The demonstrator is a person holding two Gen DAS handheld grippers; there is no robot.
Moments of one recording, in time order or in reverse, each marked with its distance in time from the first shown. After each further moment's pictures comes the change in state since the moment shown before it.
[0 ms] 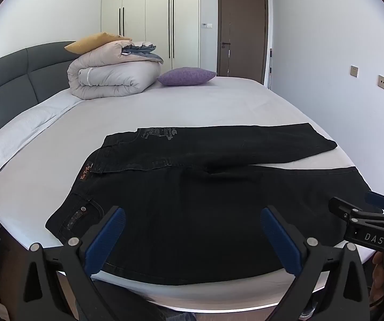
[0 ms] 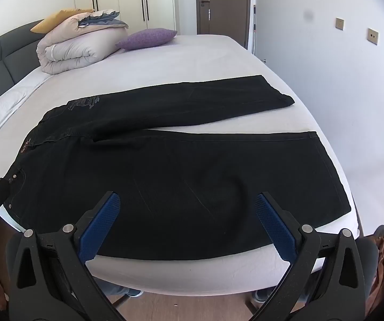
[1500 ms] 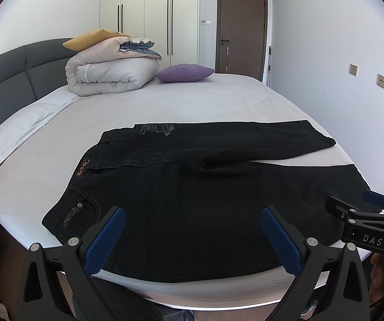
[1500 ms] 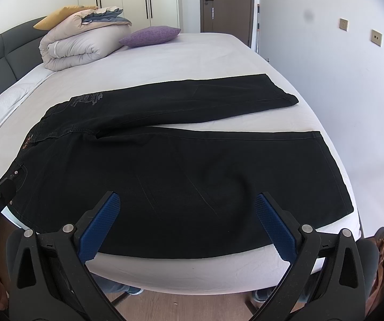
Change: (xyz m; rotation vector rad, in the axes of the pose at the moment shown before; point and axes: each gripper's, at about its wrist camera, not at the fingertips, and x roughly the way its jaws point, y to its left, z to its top) left arm 0.001 0.000 0.000 -0.007 0.014 -0.006; right arm 0.006 0.008 -0.006 -0.014 0.009 0.007
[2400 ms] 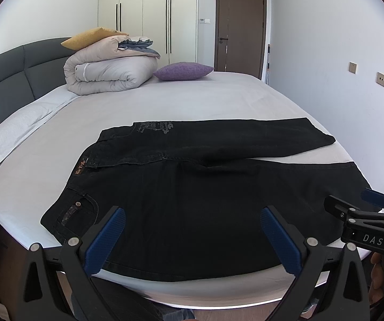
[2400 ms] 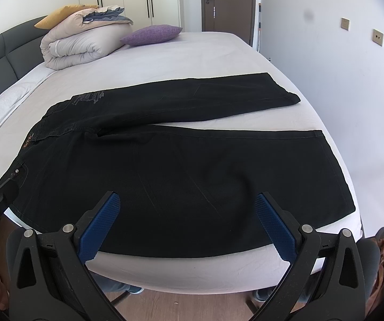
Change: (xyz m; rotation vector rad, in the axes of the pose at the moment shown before) left arm 0.002 -0.007 -0.012 0.007 0.004 0.006; right arm 0.000 0.001 0.000 0.001 0.003 0.001
